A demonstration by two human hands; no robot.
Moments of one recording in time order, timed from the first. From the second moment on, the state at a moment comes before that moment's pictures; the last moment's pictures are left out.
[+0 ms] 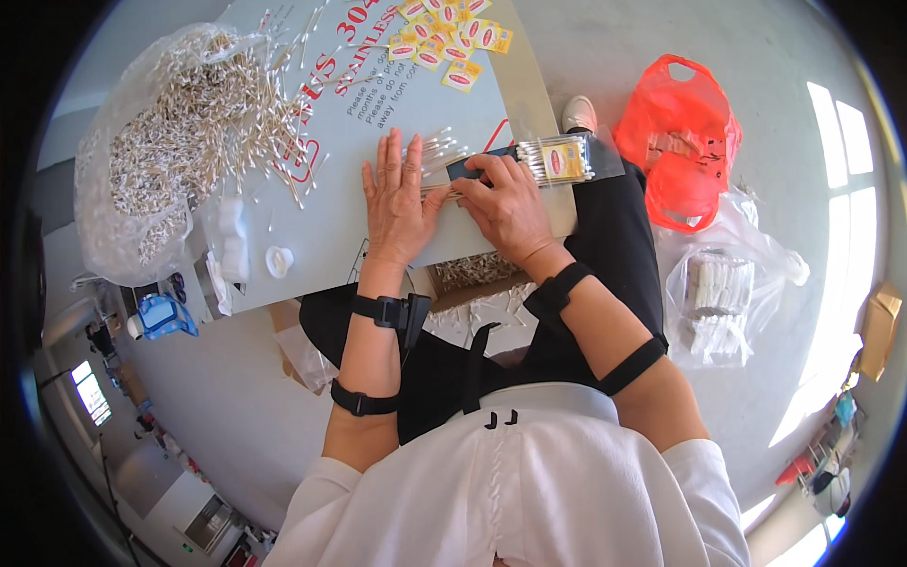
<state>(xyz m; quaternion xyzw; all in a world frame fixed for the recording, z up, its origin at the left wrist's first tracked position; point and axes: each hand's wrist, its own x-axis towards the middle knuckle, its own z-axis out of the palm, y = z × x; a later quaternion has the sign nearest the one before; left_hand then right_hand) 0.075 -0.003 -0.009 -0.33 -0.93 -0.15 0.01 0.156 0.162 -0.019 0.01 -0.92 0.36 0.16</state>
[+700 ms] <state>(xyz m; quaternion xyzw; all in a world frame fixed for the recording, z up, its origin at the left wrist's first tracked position) 0.139 -0.020 -0.015 -0.25 -0.94 -0.21 0.01 0.175 0.151 -0.016 -0.01 -0.90 0.39 0.19</state>
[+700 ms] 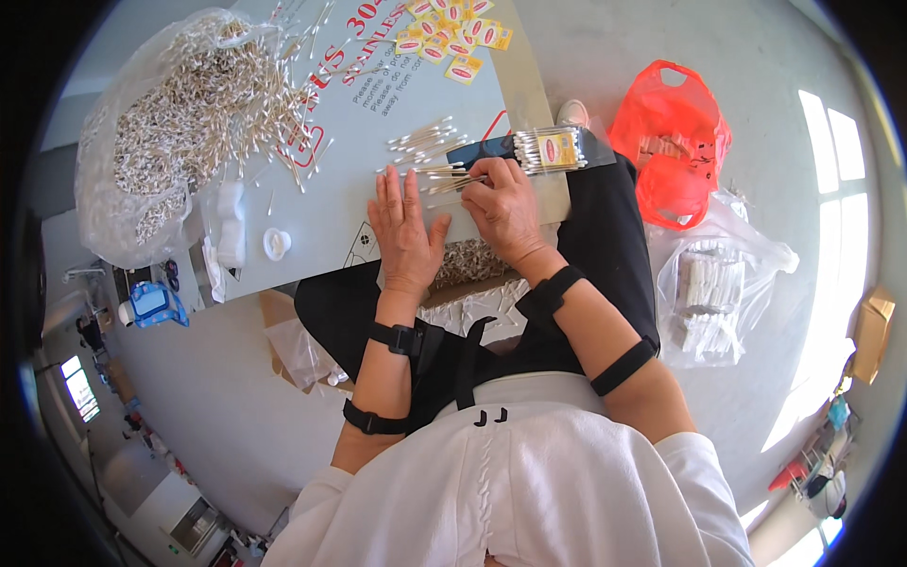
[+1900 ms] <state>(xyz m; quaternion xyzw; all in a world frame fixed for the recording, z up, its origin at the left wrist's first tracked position) 0.078 0.011 -0.028 -0.10 -0.75 -0.66 0.01 0.097 0.169 -0.034 -0.12 -0.66 0.70 0.24</state>
